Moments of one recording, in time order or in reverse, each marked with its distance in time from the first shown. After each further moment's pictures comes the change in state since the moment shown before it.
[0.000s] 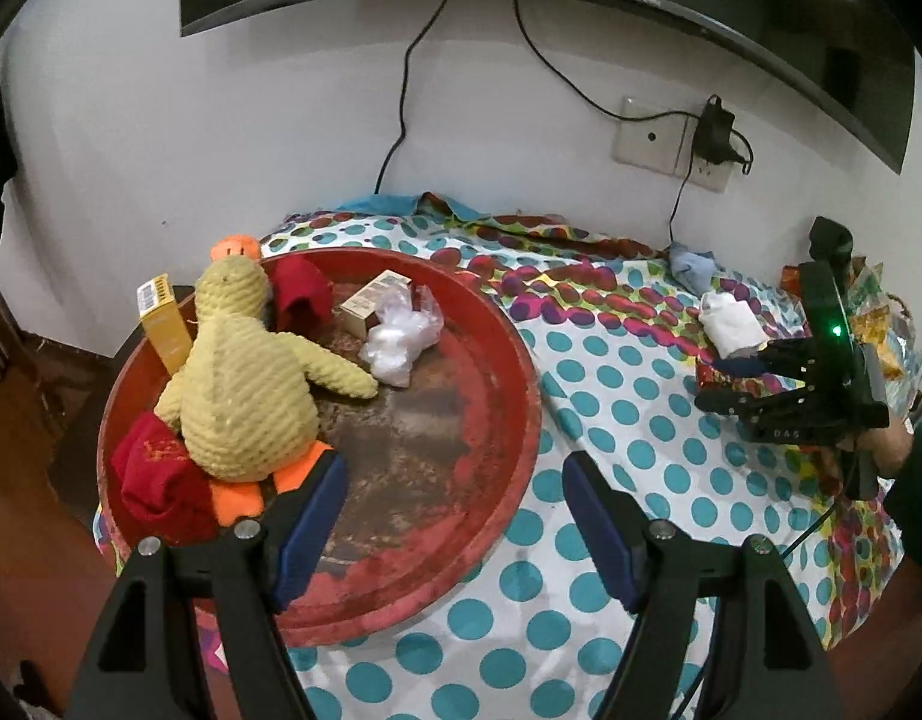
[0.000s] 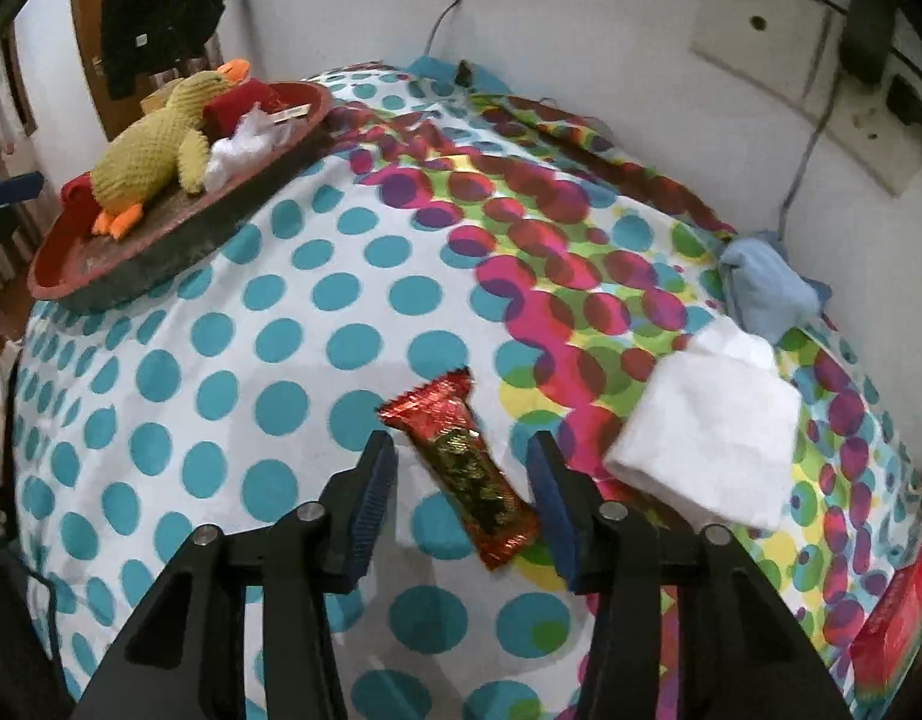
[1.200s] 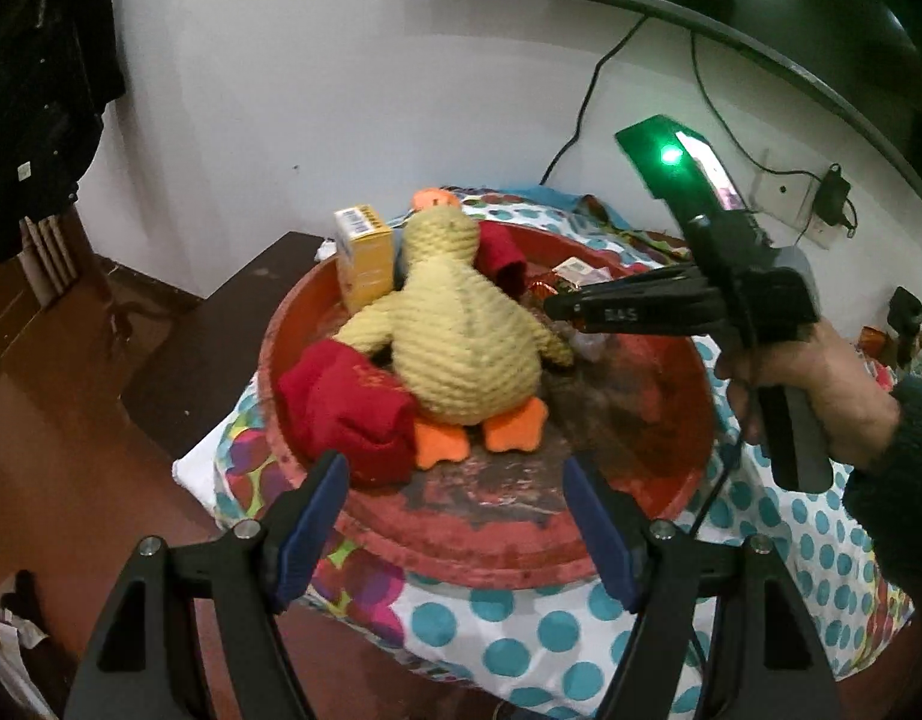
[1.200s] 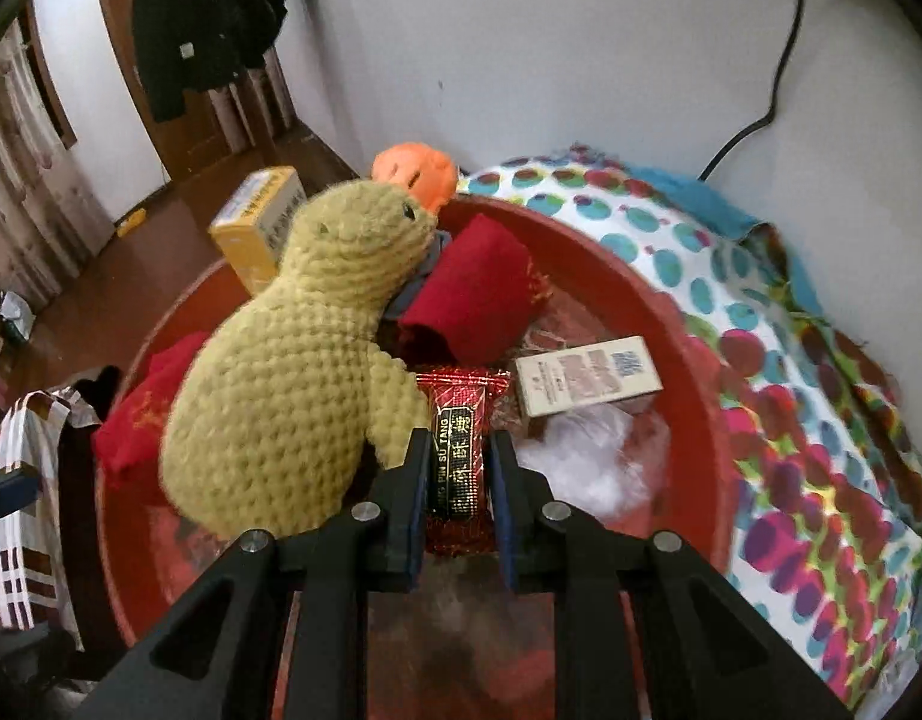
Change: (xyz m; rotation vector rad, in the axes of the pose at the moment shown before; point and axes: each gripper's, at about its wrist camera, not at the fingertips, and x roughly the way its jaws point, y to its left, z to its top) left arm -0.031 0.112 -0.035 -0.193 0.005 0.153; right arm 0.093 0.208 0.205 -0.039 0.015 0.142
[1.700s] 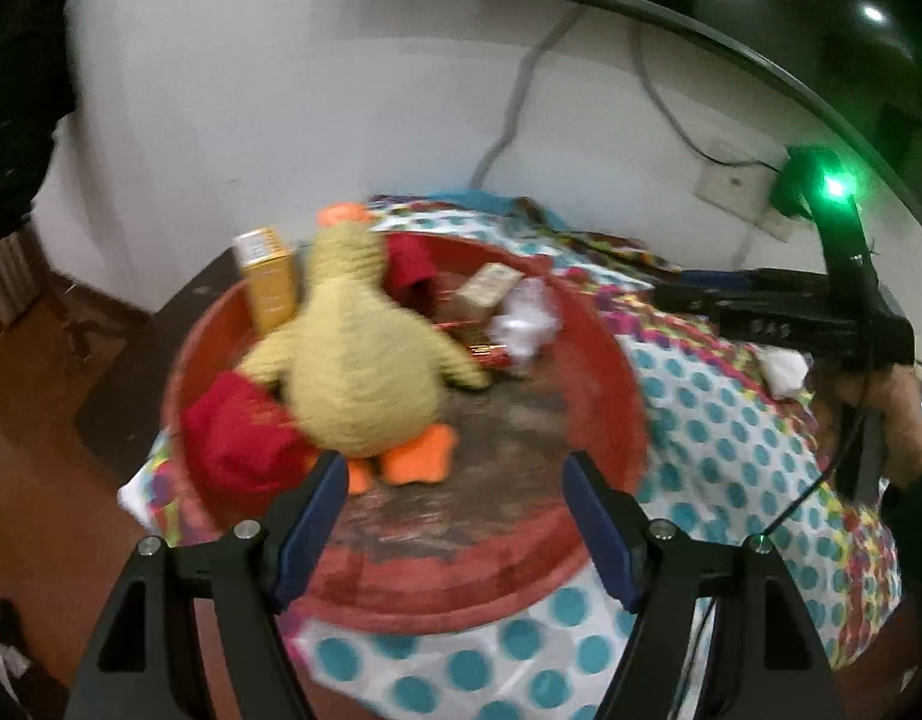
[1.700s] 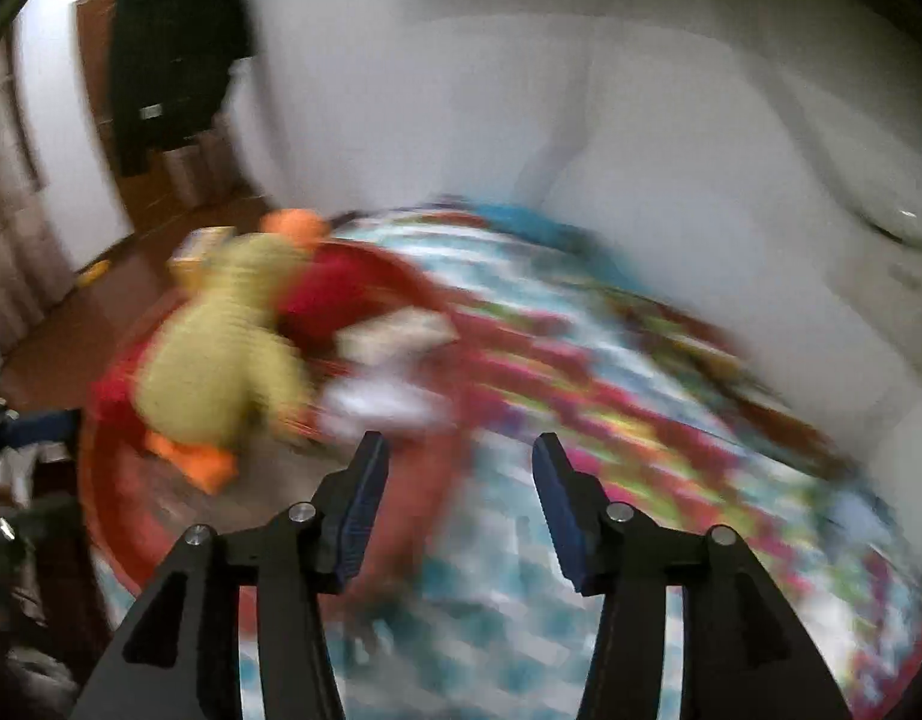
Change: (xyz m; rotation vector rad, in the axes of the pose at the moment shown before) left arm 0.014 -0.059 0.014 0.072 -0.007 -0.117; right arm -0.110 -0.095 -0.076 0.092 -0.153 -0.158
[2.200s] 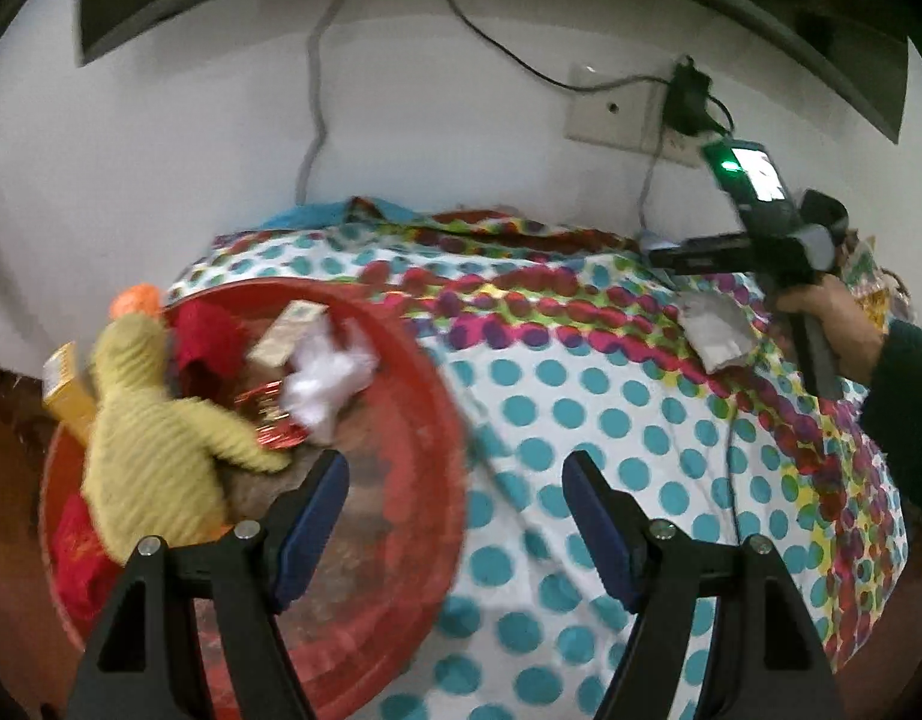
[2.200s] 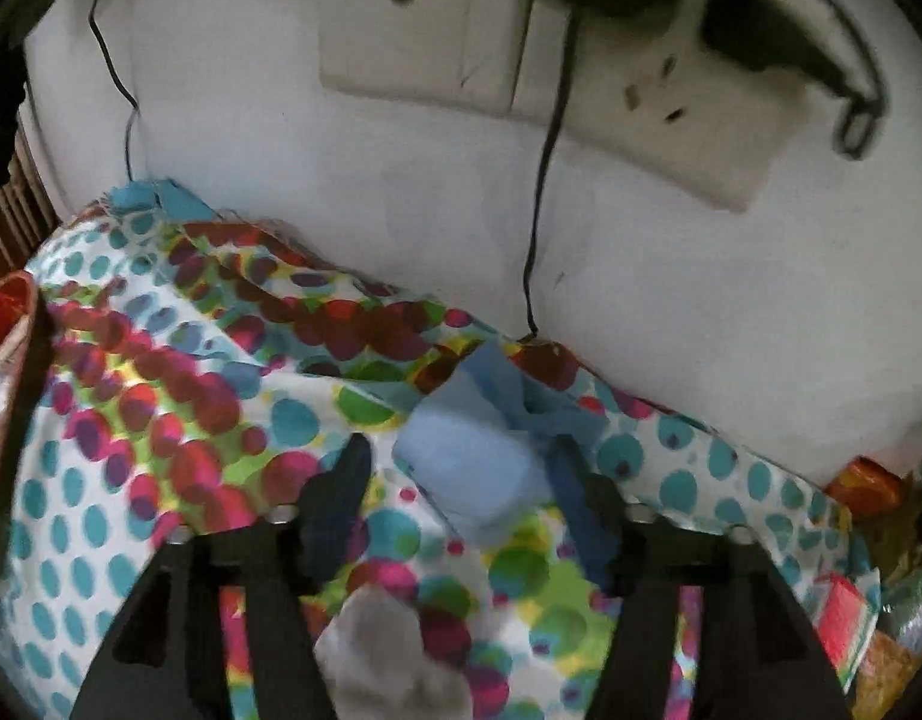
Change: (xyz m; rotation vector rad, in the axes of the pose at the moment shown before) left arm 0.063 -0.119 0.037 0.211 0.065 -0.097; right arm 0.040 -0.214 -0.049 0.239 0.124 -0.326
